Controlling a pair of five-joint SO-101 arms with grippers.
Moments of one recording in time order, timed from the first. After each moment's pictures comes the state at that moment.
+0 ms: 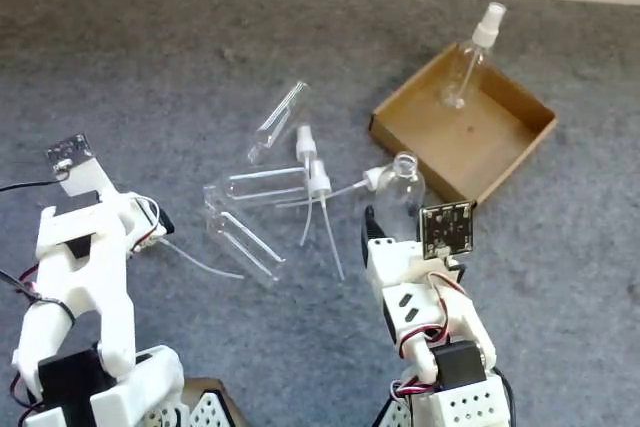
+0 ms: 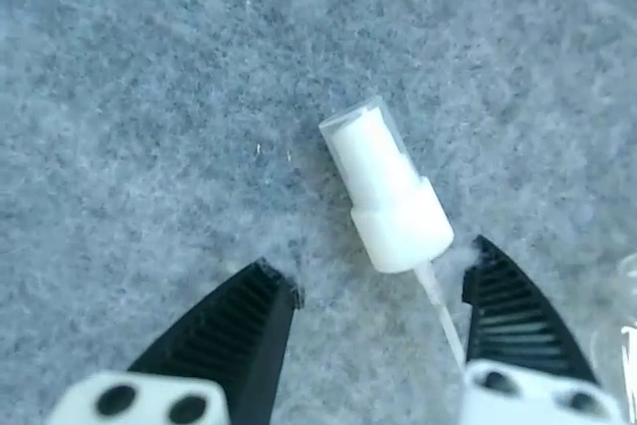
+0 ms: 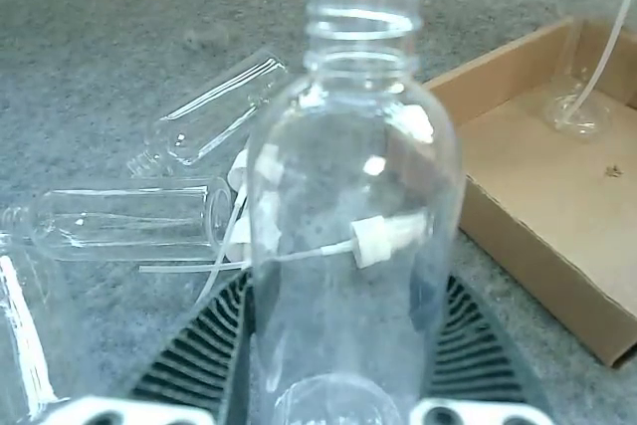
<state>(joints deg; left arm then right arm) -25.9 -16.6 50.6 51.7 20.5 -17.5 -104.1 95.9 37.8 -3.1</state>
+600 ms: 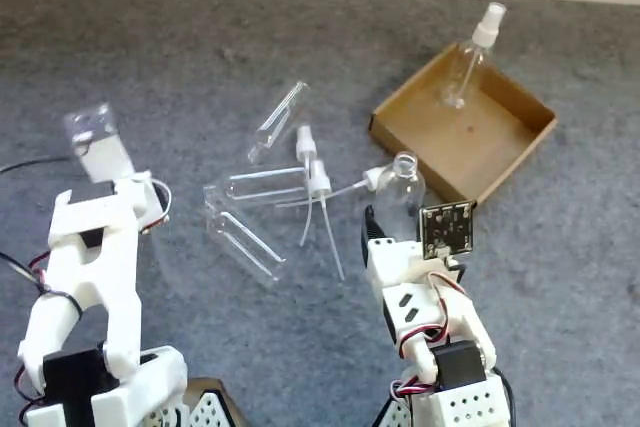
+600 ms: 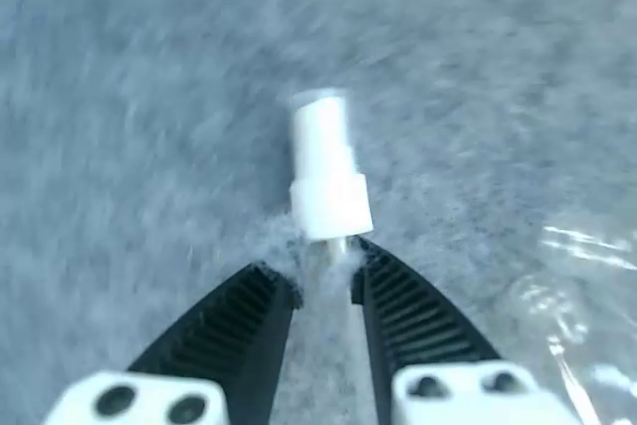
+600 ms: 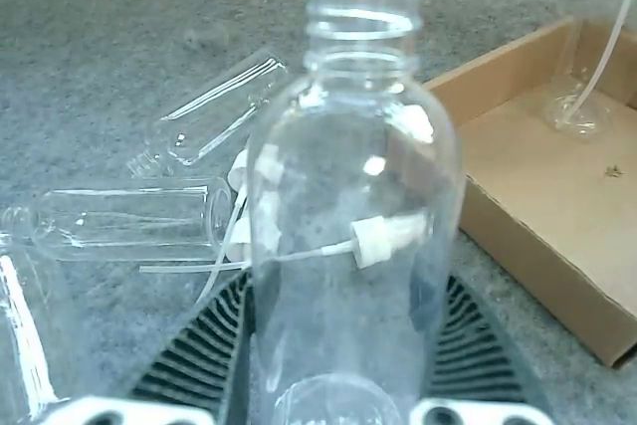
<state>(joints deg) -20.2 -16.6 47.0 45.8 12.5 -17.5 -104.1 95.9 37.8 -3.1</state>
